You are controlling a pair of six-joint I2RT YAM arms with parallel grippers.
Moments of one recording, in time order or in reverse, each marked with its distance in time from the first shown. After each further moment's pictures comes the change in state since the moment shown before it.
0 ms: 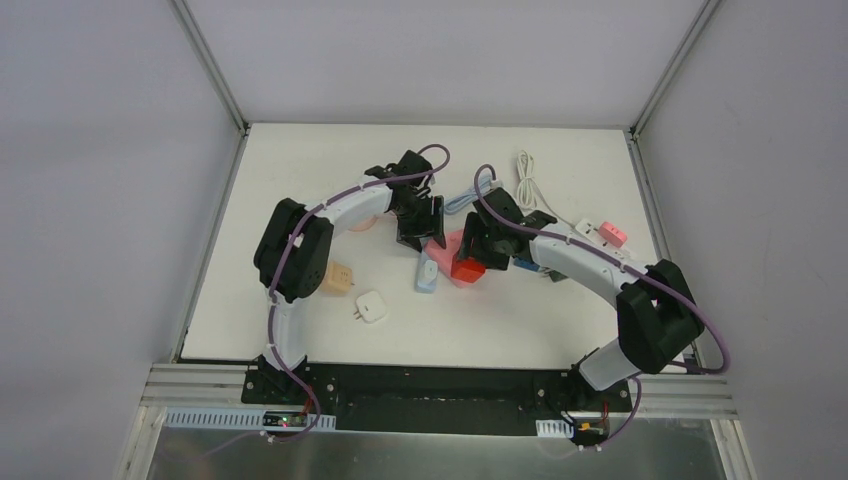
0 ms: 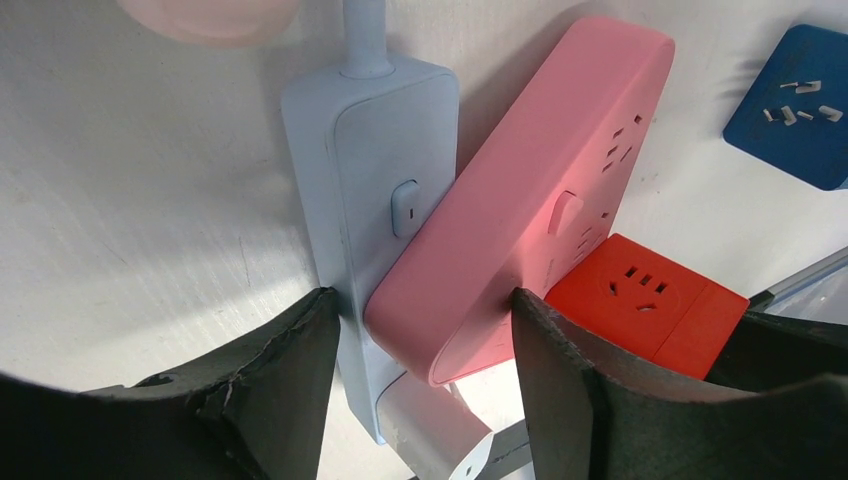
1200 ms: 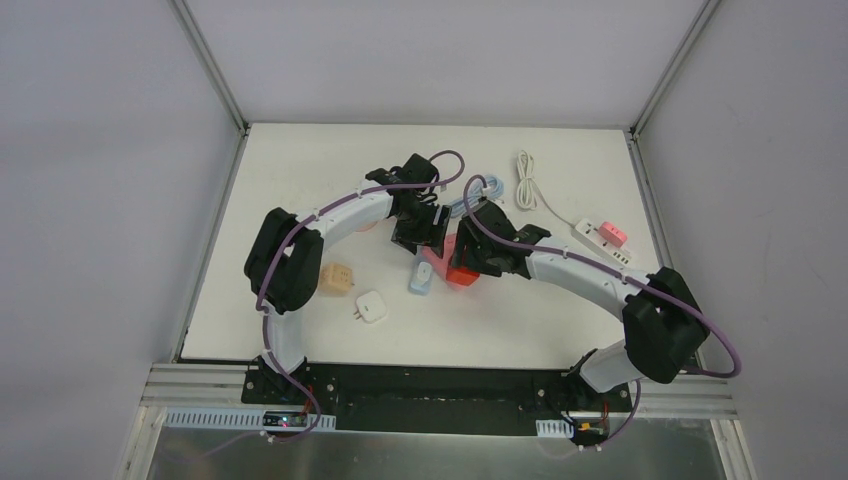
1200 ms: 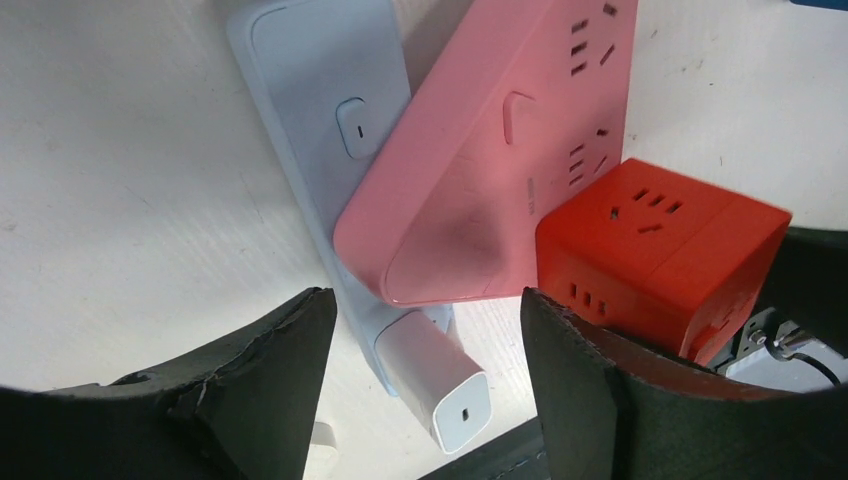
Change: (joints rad) left arm -0.058 -0.101 -0.032 -0.071 -0.060 0.209; right arm 0.116 -0.041 -0.051 0.048 0.126 0.057
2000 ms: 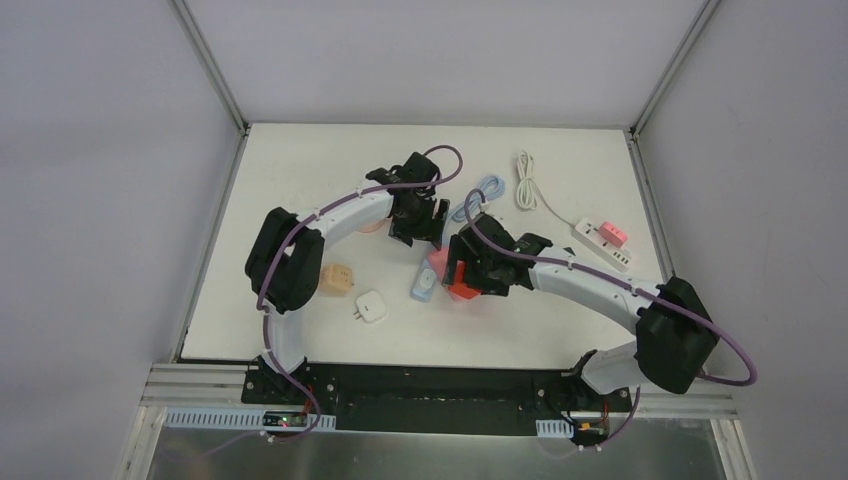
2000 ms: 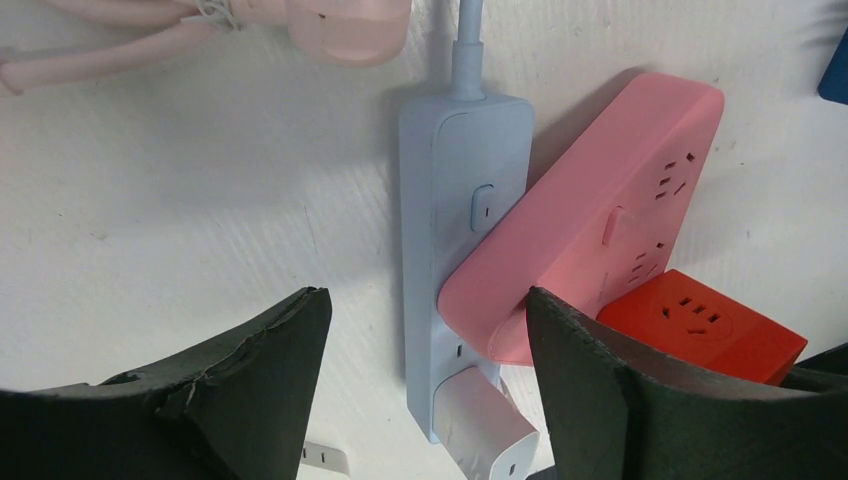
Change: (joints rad) left arm 0.000 0.009 0.014 0.034 -0.132 -0.037; right arm 0.052 -0.074 -0.032 -0.104 -0.088 0.047
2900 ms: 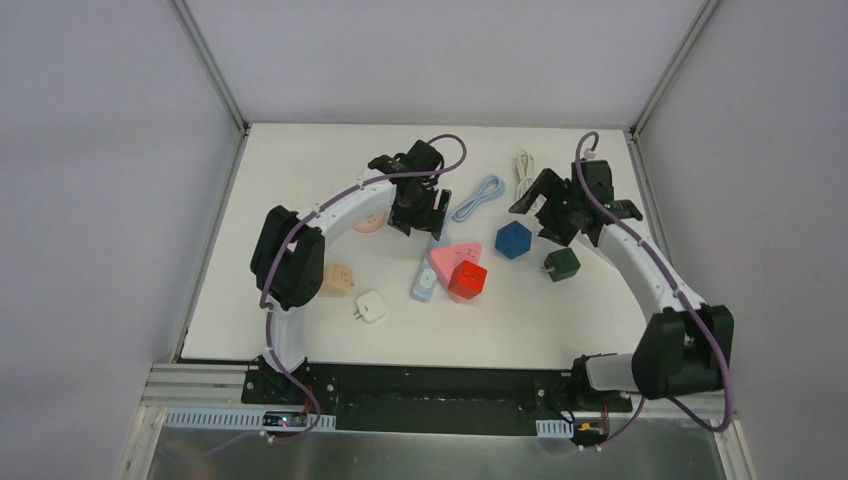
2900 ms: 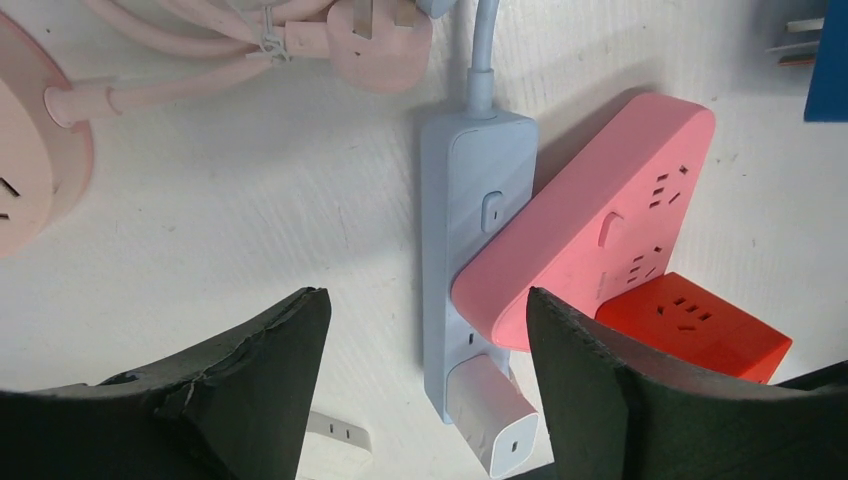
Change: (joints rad) left arm 0.000 0.037 0.146 -0.143 -0.055 0.043; right arm -0.683 0.005 0.119 0.055 -0.294 -0.171
